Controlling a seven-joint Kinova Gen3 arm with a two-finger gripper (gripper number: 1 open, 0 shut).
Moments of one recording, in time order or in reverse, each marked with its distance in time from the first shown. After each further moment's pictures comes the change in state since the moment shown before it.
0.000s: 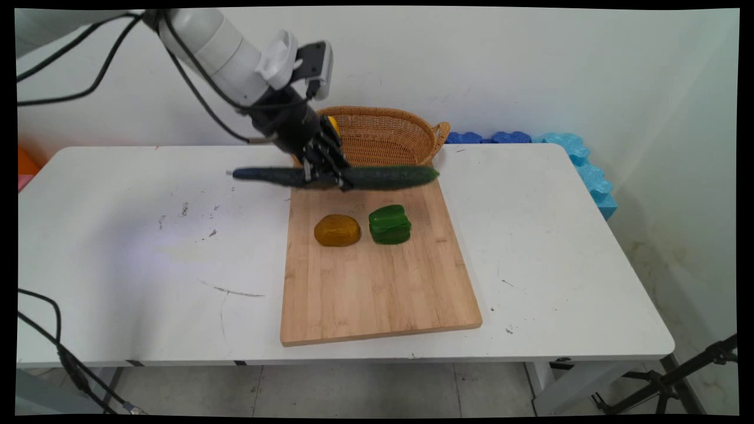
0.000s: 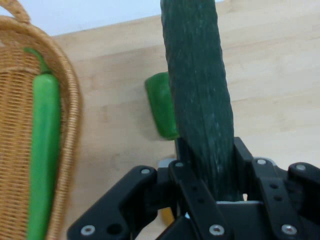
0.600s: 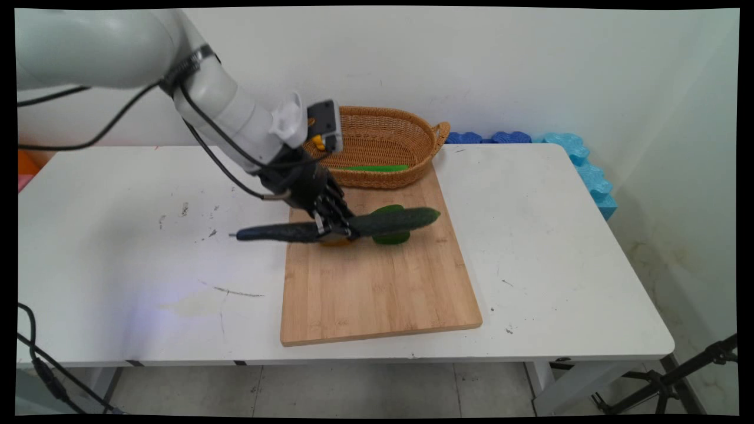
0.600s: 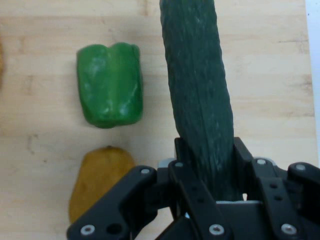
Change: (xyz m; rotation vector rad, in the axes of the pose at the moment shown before) arm -0.014 0.055 0.048 -0.032 -0.023 -0.187
